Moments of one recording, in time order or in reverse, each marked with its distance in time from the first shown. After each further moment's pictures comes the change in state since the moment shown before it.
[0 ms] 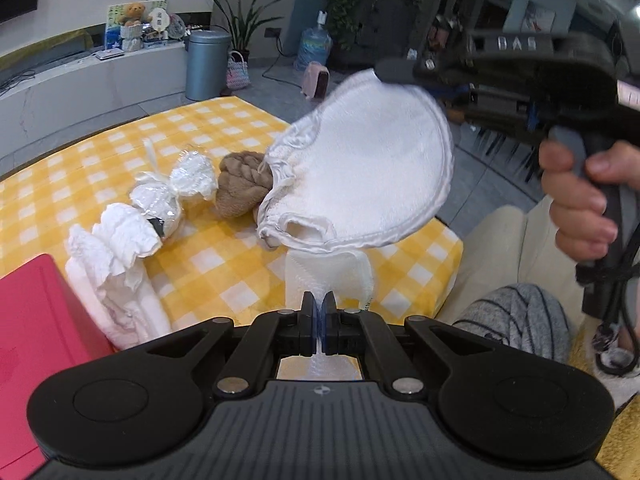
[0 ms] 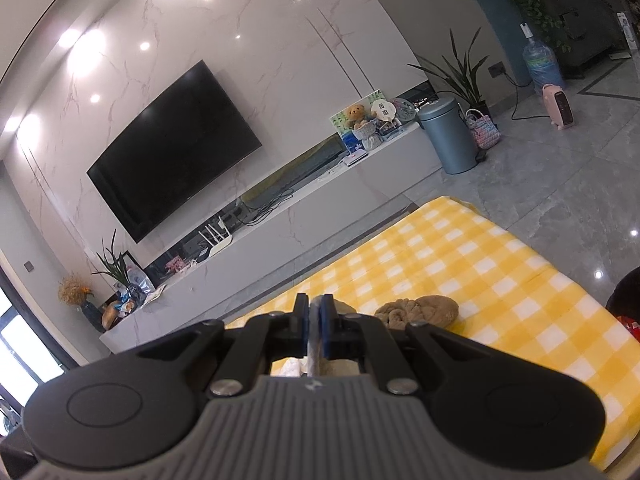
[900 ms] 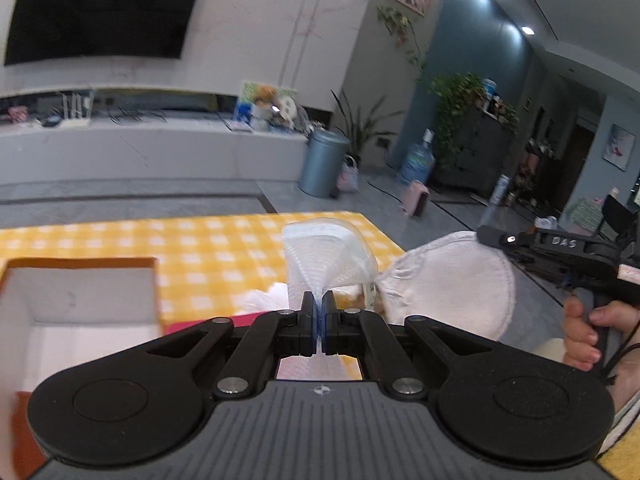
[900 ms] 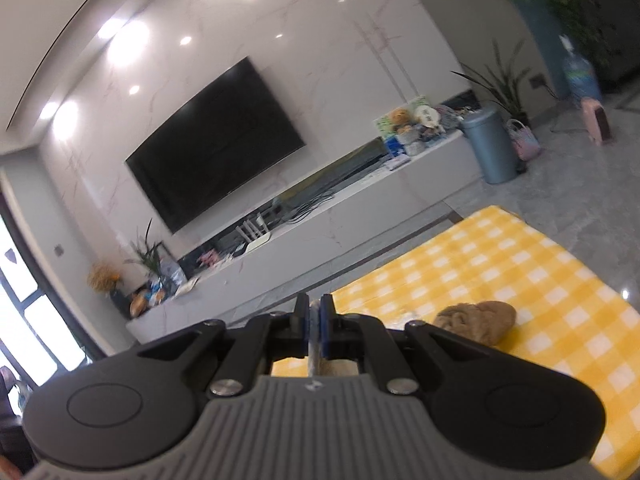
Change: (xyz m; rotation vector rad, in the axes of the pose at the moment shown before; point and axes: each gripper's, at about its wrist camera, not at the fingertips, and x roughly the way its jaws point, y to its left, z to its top) left arm -0.161 0.061 -0.015 -0.226 -0.333 0.259; right arm -0.007 0.057 -0.006 -0.082 -0.009 0.108
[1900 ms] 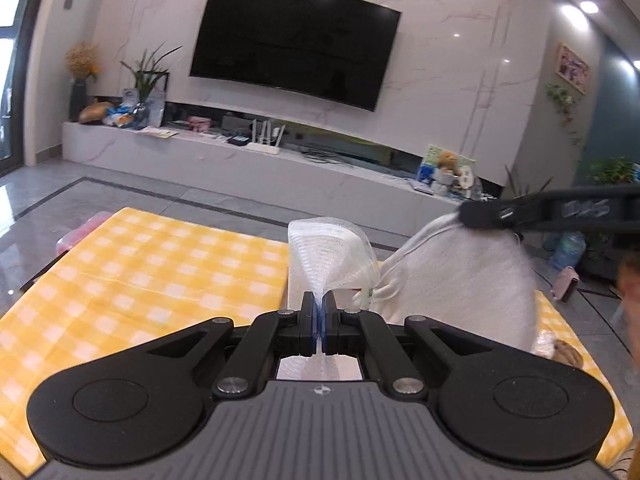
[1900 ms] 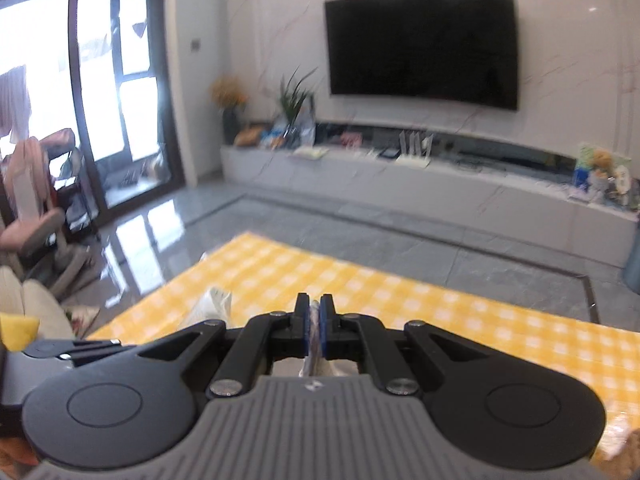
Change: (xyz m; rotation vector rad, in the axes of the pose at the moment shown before) left arm -0.089 0.142 -0.015 -0.222 -0.164 0.454; right arm 0.150 0.338 -0.090 -0.624 0.340 0.269
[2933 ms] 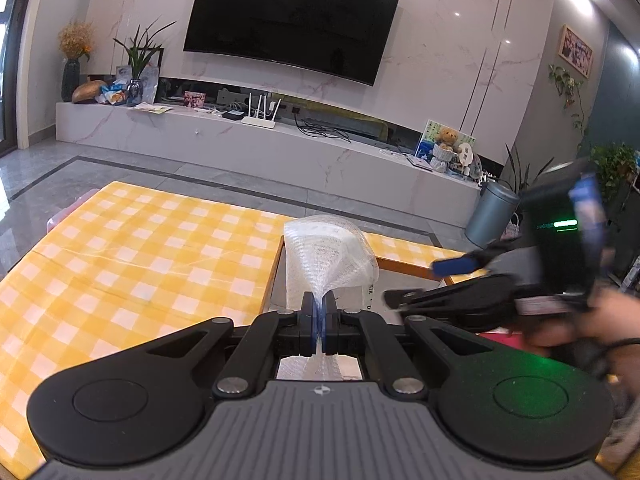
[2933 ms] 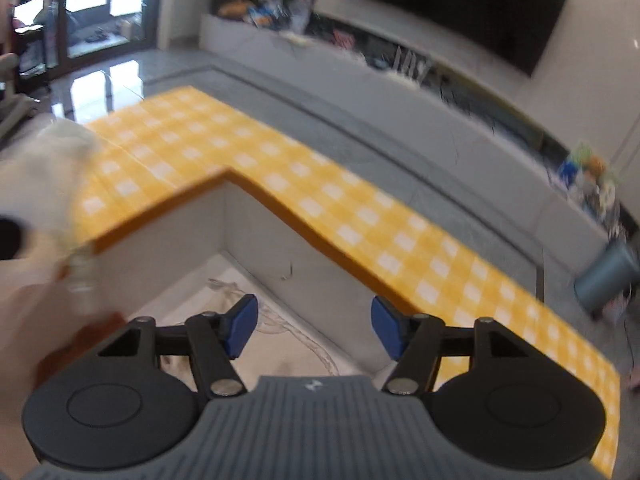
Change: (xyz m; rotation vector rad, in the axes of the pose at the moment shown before) left arm 0.021 0.006 -0.011 0.008 0.069 -0.017; right arm 0.125 -0.030 -0.050 -0.272 0.277 -0.176
